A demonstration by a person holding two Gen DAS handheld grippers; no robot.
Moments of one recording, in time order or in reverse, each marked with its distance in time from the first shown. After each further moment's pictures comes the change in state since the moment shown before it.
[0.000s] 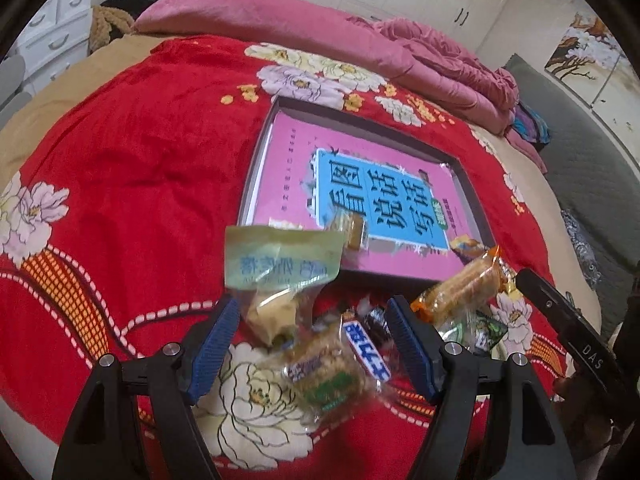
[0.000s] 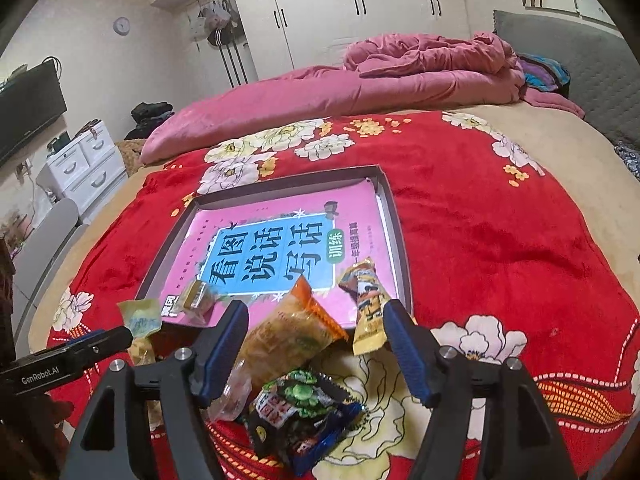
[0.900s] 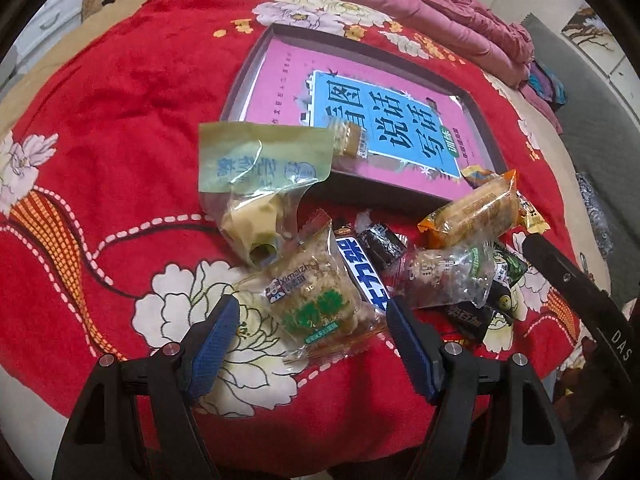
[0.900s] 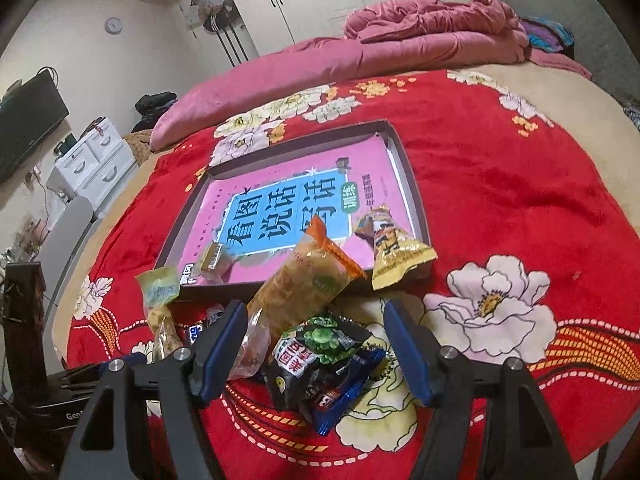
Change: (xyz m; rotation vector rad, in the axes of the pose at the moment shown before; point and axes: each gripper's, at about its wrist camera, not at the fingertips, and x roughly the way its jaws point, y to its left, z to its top) left arm 0.023 -0.014 -0.030 -0.001 0.184 0.041; right arm 0.004 -0.004 -0.023 0.077 0.113 0.082
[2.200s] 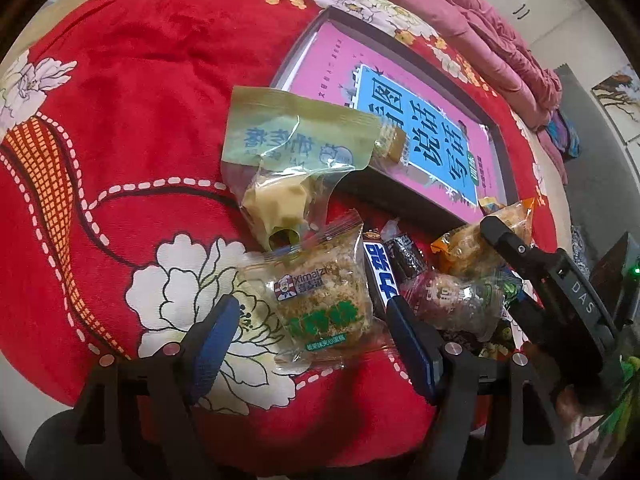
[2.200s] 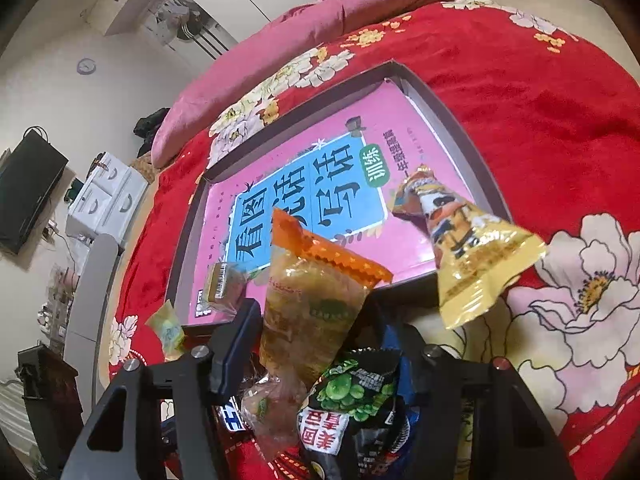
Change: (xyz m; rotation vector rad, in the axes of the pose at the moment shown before) left arm 0.014 0.025 0.001 -0.209 0.037 -0.068; right arm 0.071 -0.010 0.016 0.227 0.088 0.151
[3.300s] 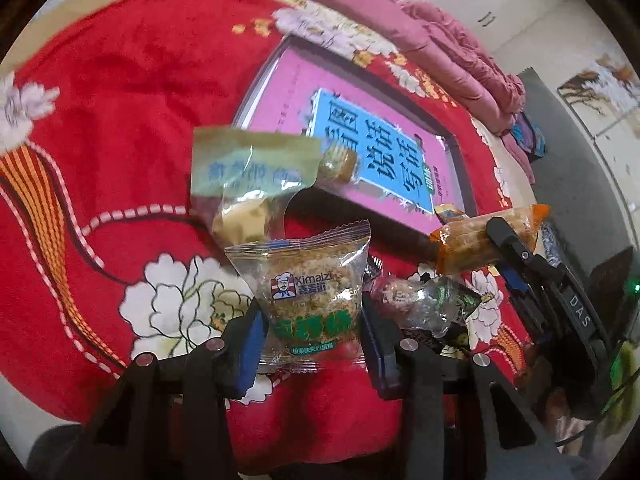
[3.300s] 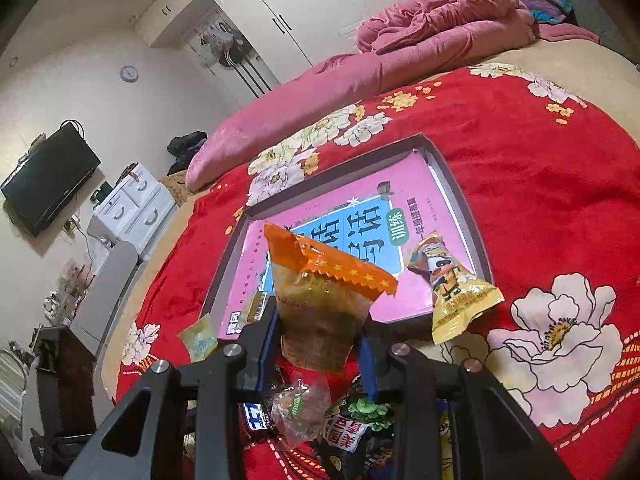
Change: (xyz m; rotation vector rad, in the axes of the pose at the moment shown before) left arm -0.025 -0.010 -0.002 0.071 -0.079 -0.105; right arm -0.055 0.017 -0.004 -0.136 -0.178 0.067
